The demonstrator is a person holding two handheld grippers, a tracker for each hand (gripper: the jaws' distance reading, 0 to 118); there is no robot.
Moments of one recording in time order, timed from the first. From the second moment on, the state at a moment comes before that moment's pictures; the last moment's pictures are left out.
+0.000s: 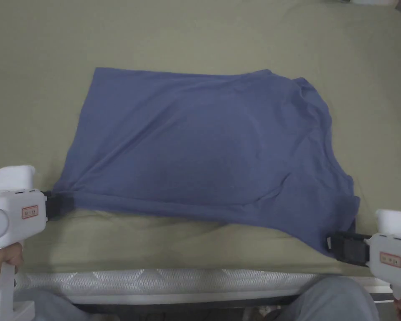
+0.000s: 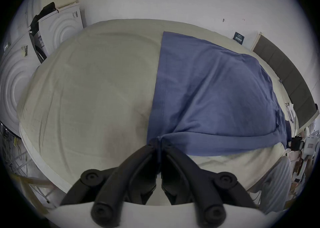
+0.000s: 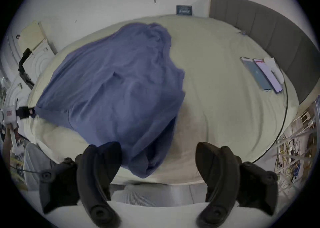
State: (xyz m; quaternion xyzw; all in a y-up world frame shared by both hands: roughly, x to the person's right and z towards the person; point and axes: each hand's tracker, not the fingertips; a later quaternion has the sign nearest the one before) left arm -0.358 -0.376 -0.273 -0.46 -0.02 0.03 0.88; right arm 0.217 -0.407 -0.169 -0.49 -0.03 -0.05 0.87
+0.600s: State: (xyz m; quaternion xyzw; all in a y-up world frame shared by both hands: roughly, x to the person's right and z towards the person) left arm -0.358 -0.341 -0.302 -0.43 -0.03 0.03 0.90; right arm 0.217 -0.328 -0.218 -0.40 -0.03 -0.04 0.91
